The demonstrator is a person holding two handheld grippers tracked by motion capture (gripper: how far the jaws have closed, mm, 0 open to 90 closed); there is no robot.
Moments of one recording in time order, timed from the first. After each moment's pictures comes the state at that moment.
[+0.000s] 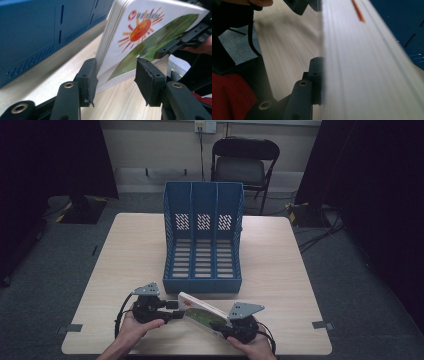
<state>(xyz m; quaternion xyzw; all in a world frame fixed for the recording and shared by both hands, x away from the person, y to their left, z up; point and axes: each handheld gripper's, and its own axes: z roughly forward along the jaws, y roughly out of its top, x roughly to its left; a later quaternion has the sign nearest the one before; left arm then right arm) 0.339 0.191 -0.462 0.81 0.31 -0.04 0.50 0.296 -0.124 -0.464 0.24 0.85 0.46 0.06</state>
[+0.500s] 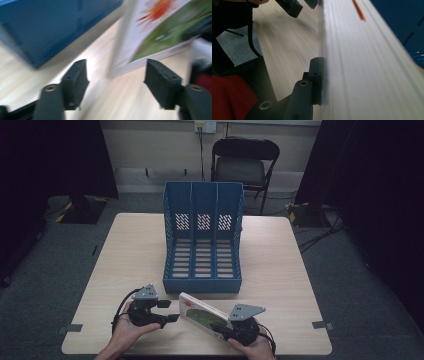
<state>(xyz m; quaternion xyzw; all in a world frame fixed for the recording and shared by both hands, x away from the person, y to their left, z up) 0.330 0.198 -0.458 0.84 0.32 0.03 0.44 0.291 -0.125 -0.462 0.25 0.85 0.46 0.06</state>
